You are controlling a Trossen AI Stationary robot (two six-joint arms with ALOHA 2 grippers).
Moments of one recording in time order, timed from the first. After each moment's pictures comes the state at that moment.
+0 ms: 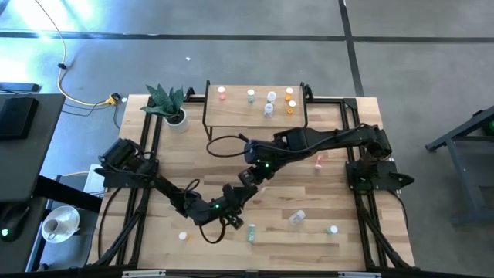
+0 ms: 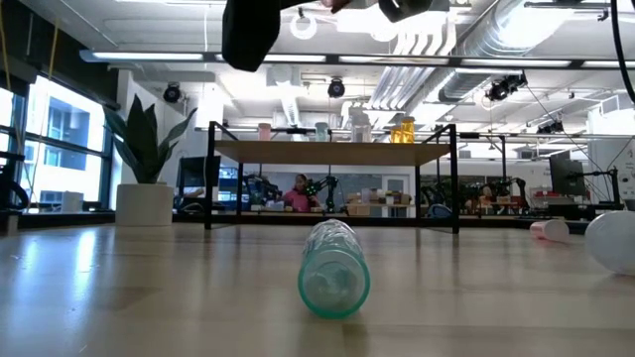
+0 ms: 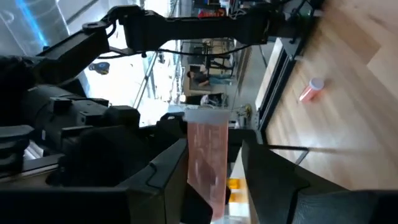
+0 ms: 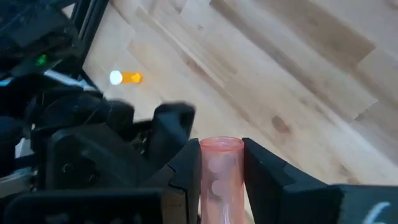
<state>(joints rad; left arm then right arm) -0.44 1.85 0.96 0.99 -1.02 1.60 0.14 1.86 1.93 -1.07 -0.13 1.06</state>
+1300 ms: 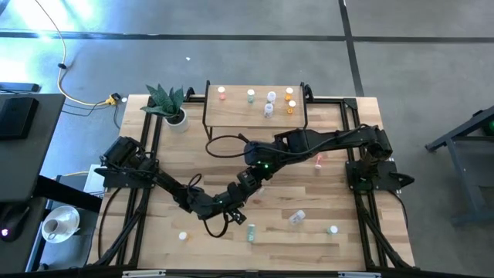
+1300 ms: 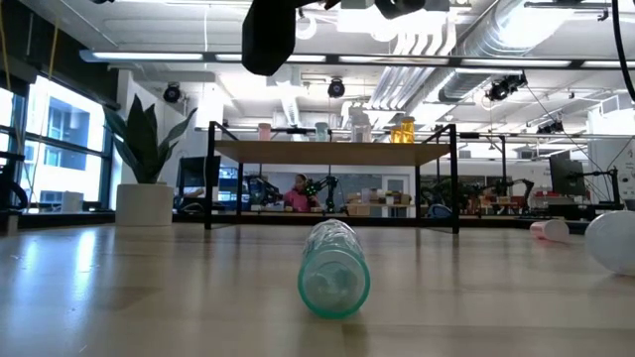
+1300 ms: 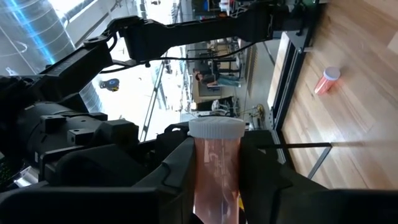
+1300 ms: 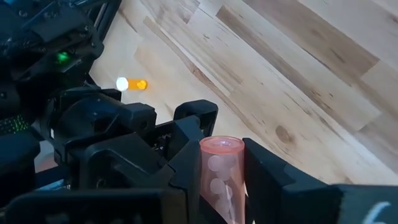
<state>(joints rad) -0.37 1.85 0.96 0.99 -0.95 1.71 0.16 1.86 1.93 -1.03 -0.11 1.05</state>
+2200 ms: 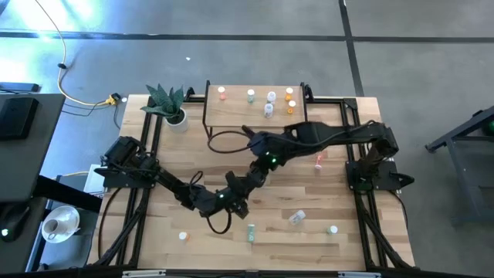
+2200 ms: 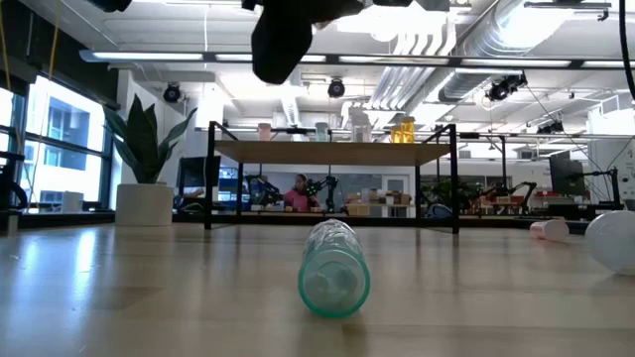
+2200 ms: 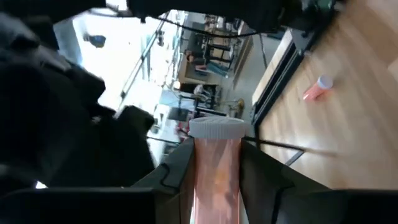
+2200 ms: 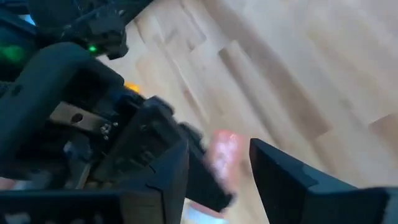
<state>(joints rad) -0.36 1.85 0.96 0.99 -0.99 1.42 0.12 1.79 1.94 -1.05 -0.01 0.71</state>
